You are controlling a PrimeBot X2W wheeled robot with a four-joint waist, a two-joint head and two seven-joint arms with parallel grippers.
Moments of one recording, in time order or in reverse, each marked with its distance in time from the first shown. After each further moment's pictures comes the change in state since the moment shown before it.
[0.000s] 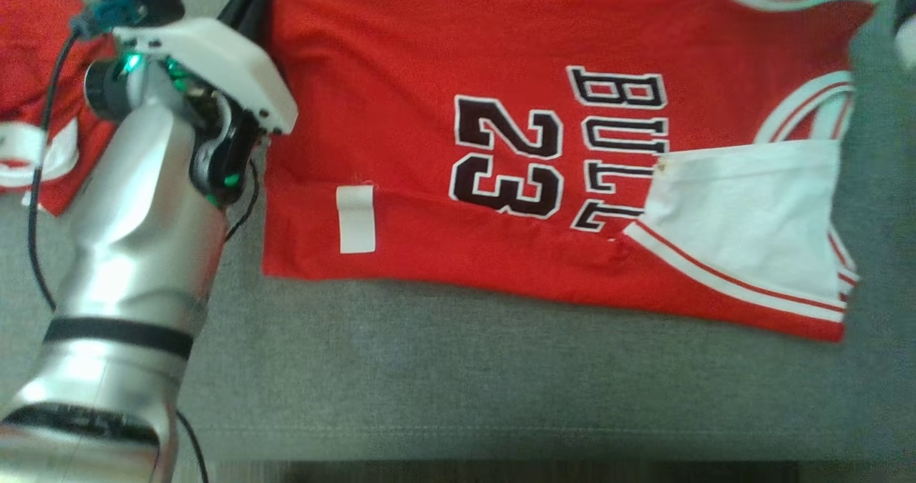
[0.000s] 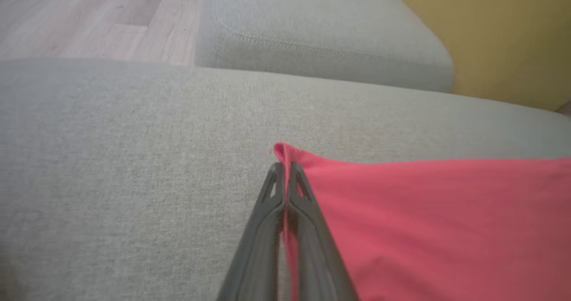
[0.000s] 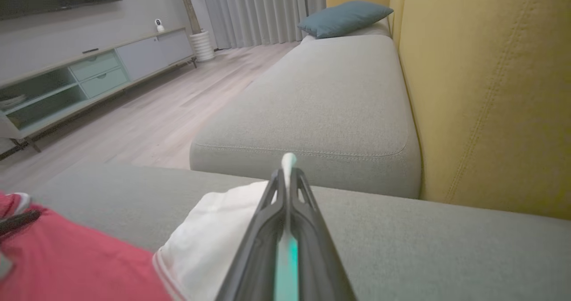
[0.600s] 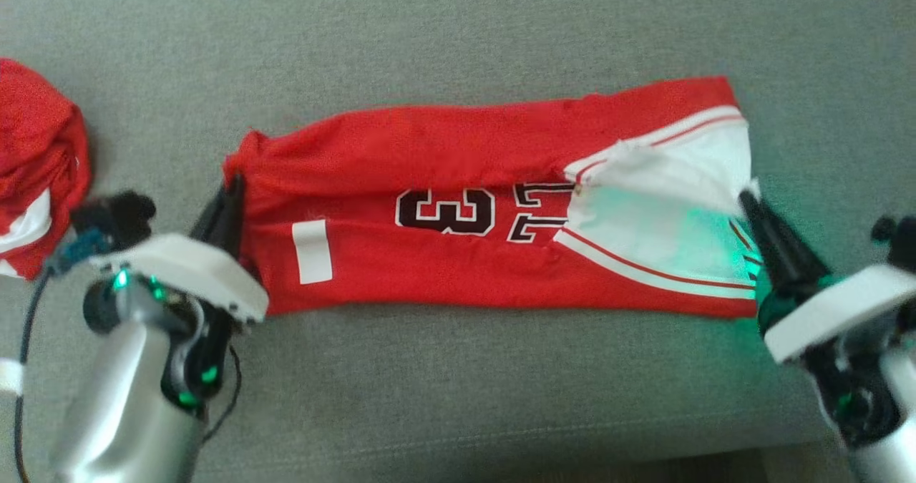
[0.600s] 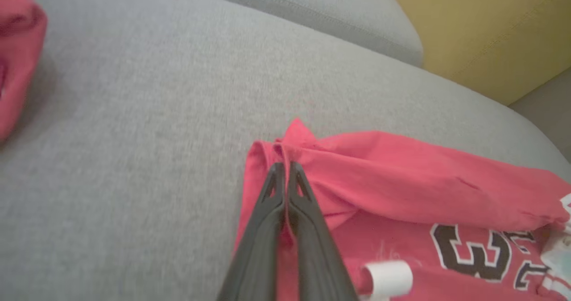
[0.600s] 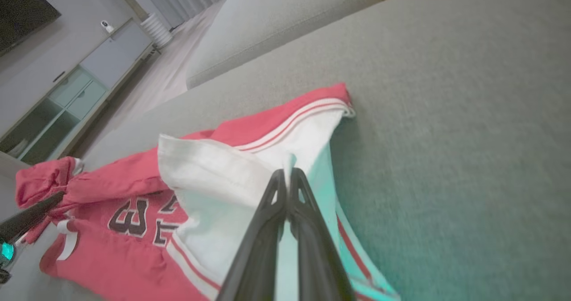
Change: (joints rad) left arm 0.579 0.113 0.093 -0.492 -0.136 0.118 0.049; right arm 0.738 0.221 -0.223 -0.266 0.003 0.000 0.041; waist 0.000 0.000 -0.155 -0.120
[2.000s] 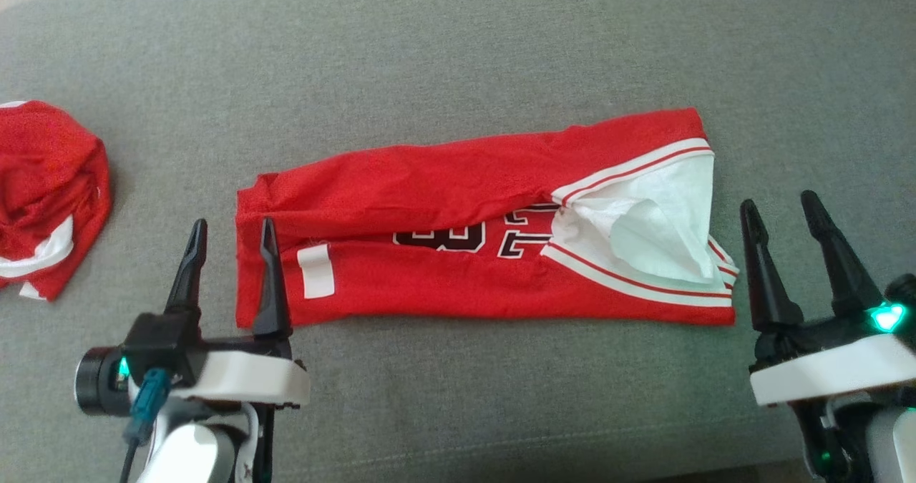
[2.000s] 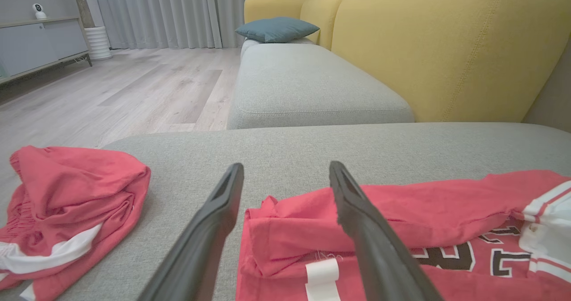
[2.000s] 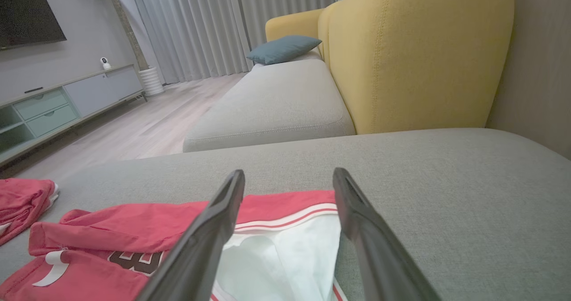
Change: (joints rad) left arm 0.305 0.025 -0.102 -0.409 0.369 0.335 -0.219; right arm 0.224 0.265 -0.222 -0.327 -0.516 0.000 -0.055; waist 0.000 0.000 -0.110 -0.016
